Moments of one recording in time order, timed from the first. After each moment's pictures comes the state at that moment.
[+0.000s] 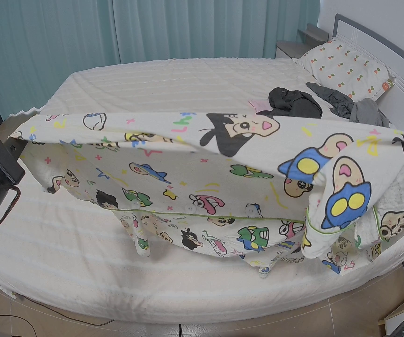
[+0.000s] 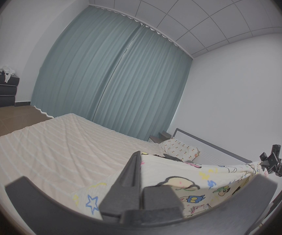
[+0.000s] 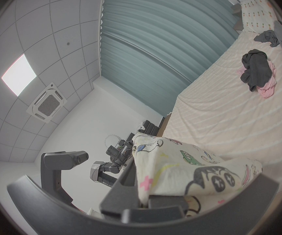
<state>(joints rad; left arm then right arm) -0.46 1.07 -0.47 -0.86 0.25 -0.30 0.25 0.94 -0.72 -0.37 0.83 0.85</state>
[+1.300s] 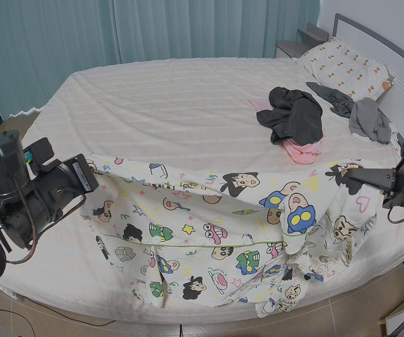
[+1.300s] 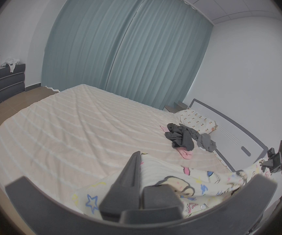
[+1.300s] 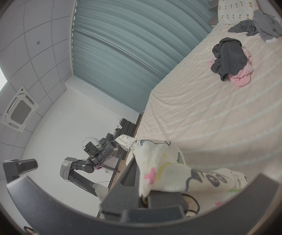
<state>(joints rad) -0.42 1.42 -0.58 -0.73 0.24 -0.40 0.16 1.26 -0.61 -0.49 0.78 0.70</state>
